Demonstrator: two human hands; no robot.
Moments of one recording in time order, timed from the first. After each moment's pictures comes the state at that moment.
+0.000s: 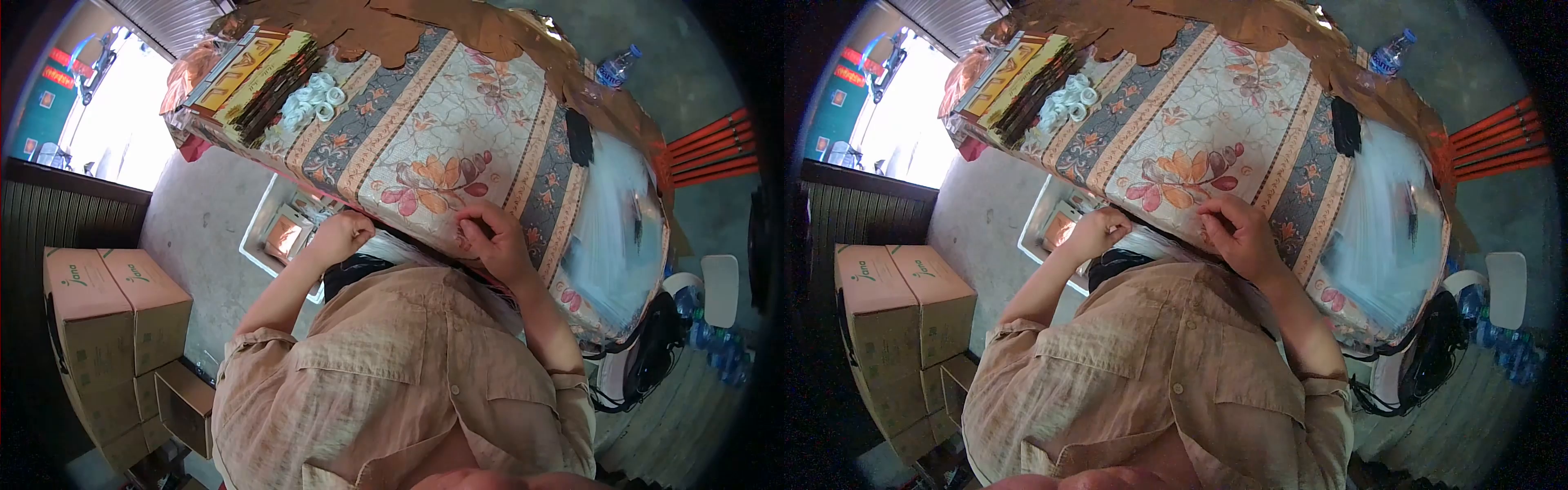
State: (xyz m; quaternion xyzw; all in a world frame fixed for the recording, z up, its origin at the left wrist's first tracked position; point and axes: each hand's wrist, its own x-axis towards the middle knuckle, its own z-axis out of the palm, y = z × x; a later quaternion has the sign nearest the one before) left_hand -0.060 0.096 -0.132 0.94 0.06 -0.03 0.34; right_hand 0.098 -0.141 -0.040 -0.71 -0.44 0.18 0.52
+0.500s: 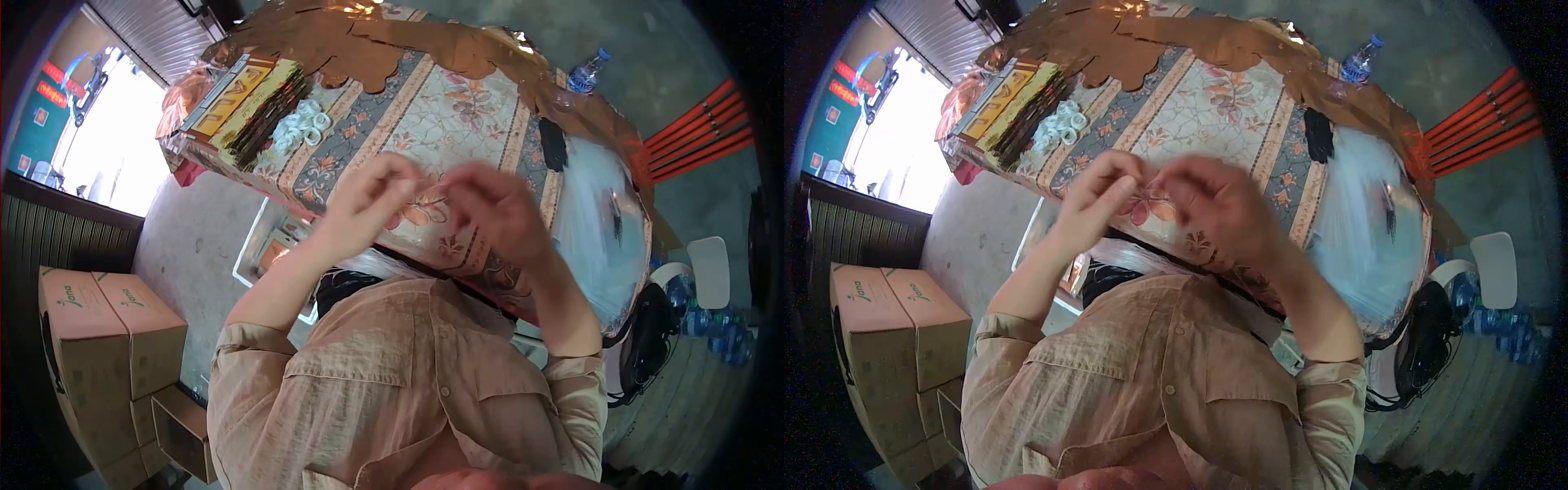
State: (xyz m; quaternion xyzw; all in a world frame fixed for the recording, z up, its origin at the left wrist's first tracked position) left_hand -0.001 0.051 0.026 0.68 -0.01 0.10 0.72; right_hand 0.111 -0.117 0.057 -0.59 -0.43 0.38 0.57
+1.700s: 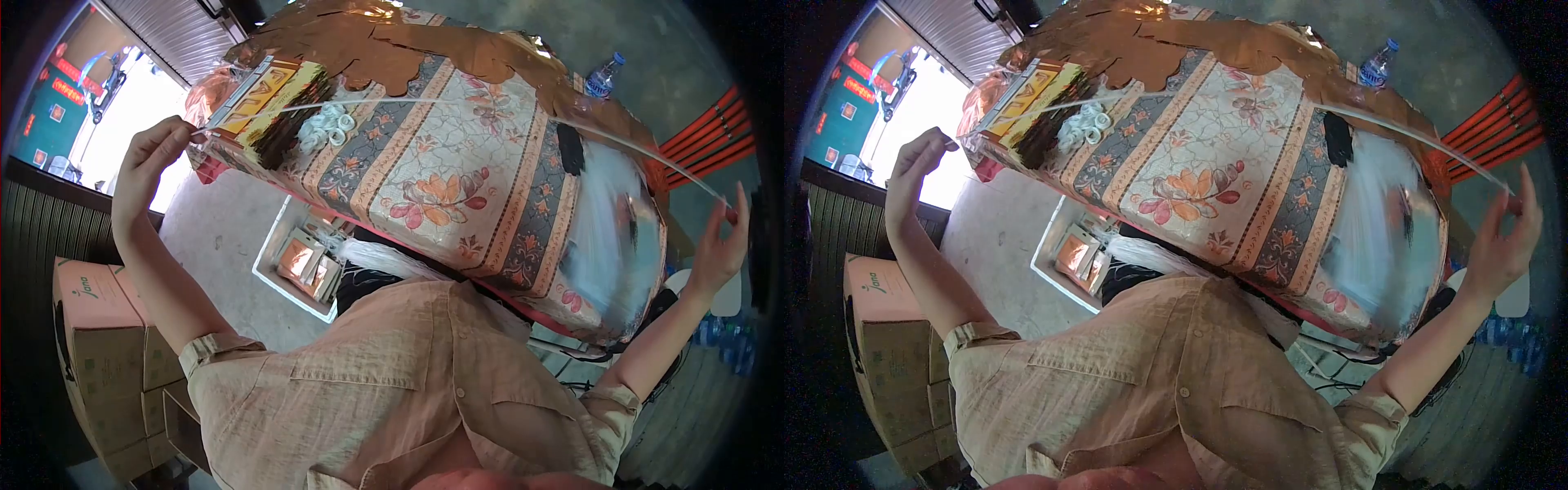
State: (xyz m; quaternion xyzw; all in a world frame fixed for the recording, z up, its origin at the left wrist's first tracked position) left_hand -0.116 0.232 0.159 0.90 0.17 0.12 0.39; right_hand 0.204 -0.326 0.159 -0.77 -0.35 -0.53 0.07
